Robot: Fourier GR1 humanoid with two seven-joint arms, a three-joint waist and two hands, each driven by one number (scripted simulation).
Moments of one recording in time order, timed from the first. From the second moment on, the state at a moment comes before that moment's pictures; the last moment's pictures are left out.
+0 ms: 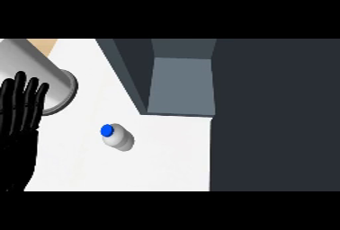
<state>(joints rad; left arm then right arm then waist) 0.01 0.11 0.02 -2.10 0.00 0.00 0.00 0.01 -0.08 -0.02 -2.10 -0.01 0.00 0.00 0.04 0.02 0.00</state>
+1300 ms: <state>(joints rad) 0.34 0.18 -0.07 -2.17 0.55 -0.34 0.27 0.48 -0.01 0.17 -2.29 -0.25 0.12 0.06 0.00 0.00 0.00</state>
